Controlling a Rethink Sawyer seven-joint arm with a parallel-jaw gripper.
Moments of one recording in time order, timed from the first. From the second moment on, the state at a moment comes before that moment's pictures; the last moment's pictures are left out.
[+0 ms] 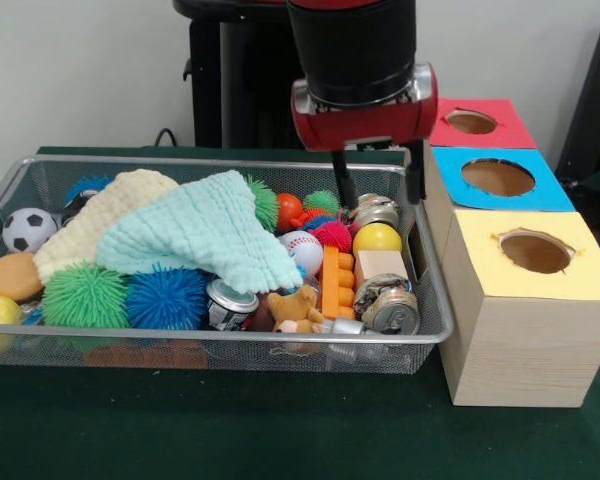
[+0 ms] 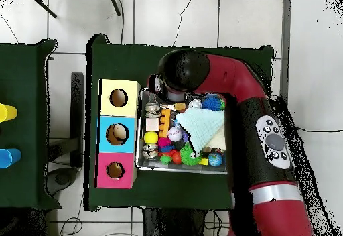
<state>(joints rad) -0.43 -0.57 0.39 1.26 -0.15 1.07 1.74</state>
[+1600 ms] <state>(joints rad) -0.43 -0.37 0.34 0.92 -0.25 1.11 1.74</state>
